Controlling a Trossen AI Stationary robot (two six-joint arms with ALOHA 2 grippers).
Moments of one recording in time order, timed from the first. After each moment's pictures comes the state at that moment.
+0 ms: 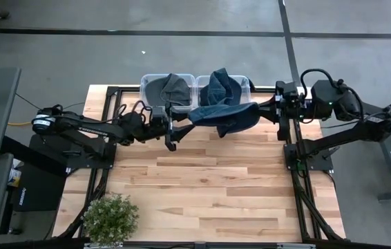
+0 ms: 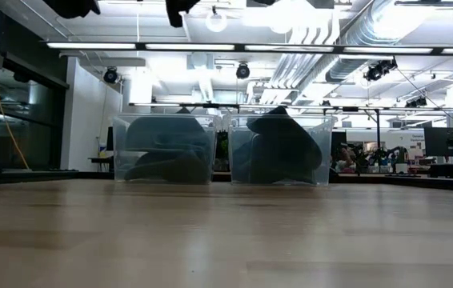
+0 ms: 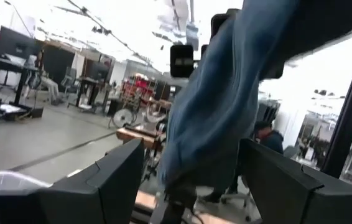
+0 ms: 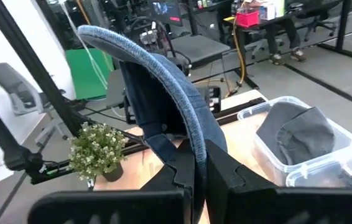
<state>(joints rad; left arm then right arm) -0.02 1.30 0.76 0.90 -0.19 -0.24 0.02 0.96 1.41 -0.61 0.11 0.31</state>
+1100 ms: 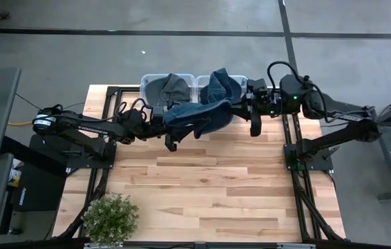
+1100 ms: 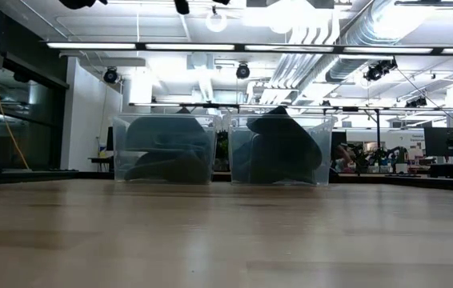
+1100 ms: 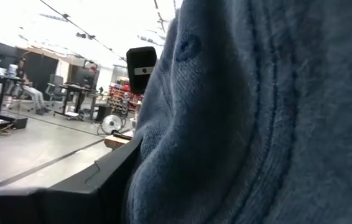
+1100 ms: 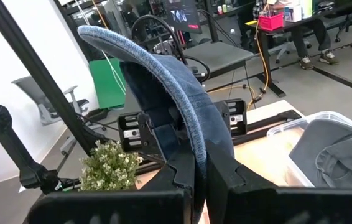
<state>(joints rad) -0.02 1.30 0.83 0.86 -0.13 -0.21 -0.09 1.16 1.41 -0.35 -0.08 0.34</state>
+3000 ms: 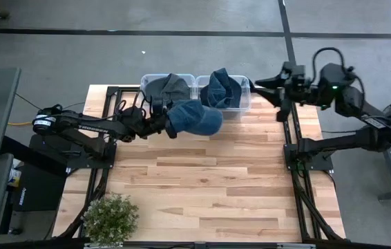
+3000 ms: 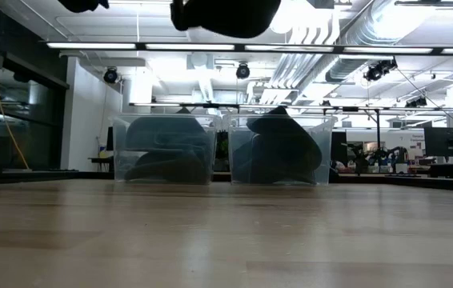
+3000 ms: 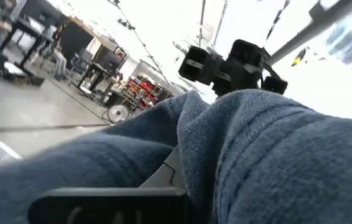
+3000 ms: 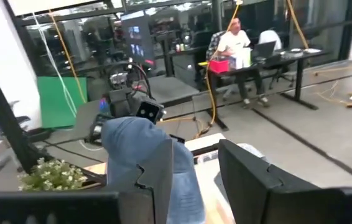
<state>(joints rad) 0.02 1.30 0.83 0.86 -0.26 -0.54 -0.24 0.94 1.41 -0.48 -0.03 0.16</state>
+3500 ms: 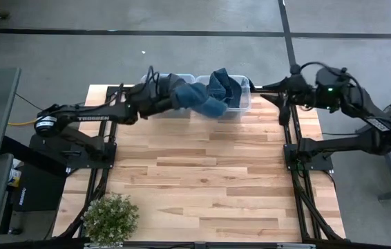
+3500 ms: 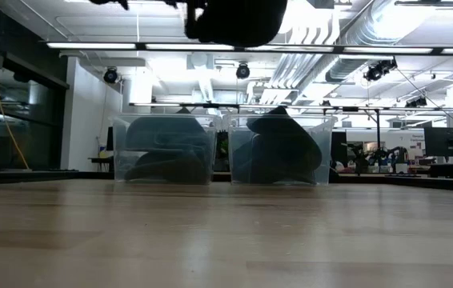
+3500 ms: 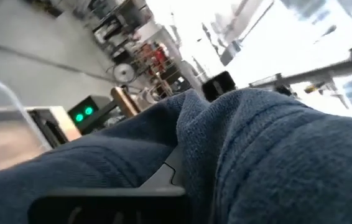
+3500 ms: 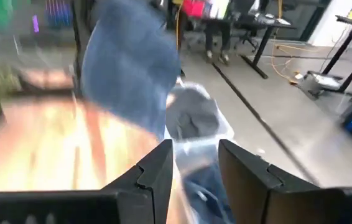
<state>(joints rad) 0.23 1.33 1.03 0.52 -0.06 -0.96 -0.29 0.90 1.41 -0.79 0.06 -0.12</state>
